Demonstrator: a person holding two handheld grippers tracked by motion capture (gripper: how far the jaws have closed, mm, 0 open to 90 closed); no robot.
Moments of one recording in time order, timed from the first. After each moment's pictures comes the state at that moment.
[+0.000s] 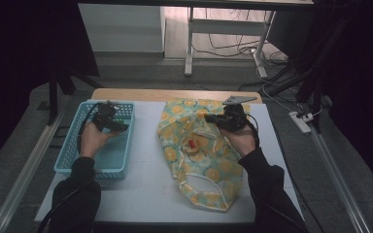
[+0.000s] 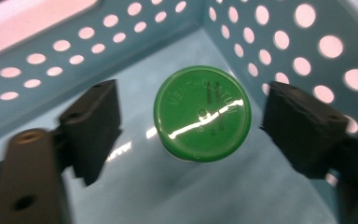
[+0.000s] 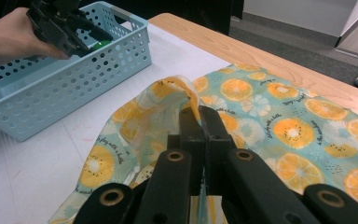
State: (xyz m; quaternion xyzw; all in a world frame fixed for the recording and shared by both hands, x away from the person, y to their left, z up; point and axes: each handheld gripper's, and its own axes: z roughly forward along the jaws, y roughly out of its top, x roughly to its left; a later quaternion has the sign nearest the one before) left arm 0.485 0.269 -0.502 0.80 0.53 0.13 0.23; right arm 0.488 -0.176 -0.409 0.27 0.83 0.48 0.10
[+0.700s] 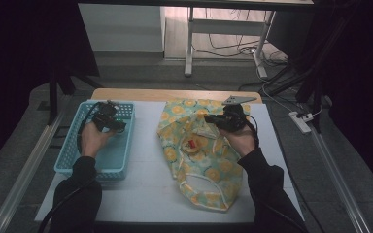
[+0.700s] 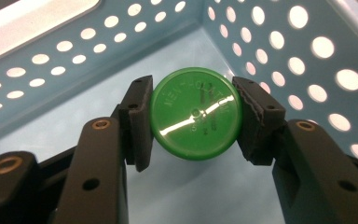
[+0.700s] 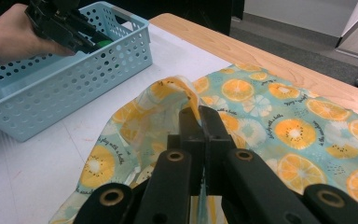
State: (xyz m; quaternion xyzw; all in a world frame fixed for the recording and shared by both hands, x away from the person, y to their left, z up) left arm 0.482 0.266 -0.496 0.80 0.54 0.13 0.22; right arm 0.487 -0.175 -0.410 0.27 0.83 0.48 0.10
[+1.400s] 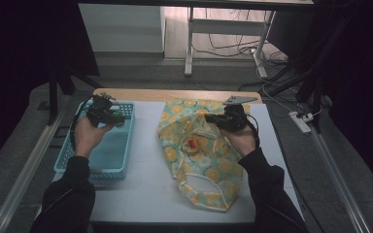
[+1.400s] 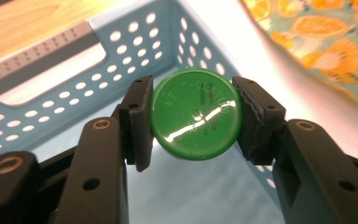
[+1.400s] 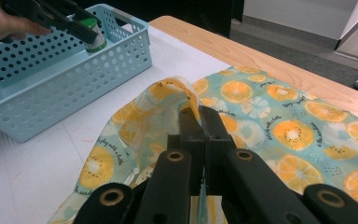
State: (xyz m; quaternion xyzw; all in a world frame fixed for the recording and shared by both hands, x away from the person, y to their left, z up) left arm 0.461 0.266 -0.444 0.80 0.51 0.15 0.28; right arm 0.487 -0.177 -0.409 0.27 0.83 0.48 0.10
